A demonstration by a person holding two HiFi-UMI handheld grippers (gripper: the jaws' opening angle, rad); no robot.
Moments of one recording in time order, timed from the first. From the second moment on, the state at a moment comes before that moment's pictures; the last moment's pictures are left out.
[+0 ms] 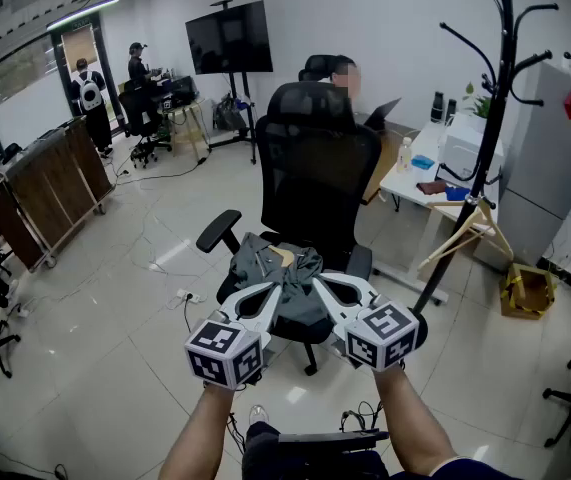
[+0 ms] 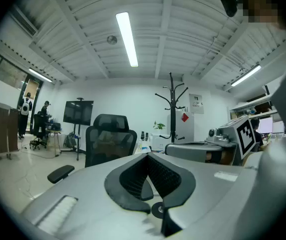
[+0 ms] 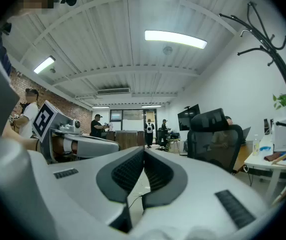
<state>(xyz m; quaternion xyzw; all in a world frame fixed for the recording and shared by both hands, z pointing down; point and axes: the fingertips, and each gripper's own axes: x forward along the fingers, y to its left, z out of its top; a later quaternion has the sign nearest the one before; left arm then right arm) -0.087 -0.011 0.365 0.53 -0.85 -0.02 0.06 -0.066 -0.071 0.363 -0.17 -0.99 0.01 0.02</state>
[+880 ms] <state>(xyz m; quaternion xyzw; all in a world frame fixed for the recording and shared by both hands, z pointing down) -0.278 -0.053 0.408 0.56 -0.82 -0.03 0.09 -0.238 -0.121 0.397 -0.11 -0.99 0.01 0.06</state>
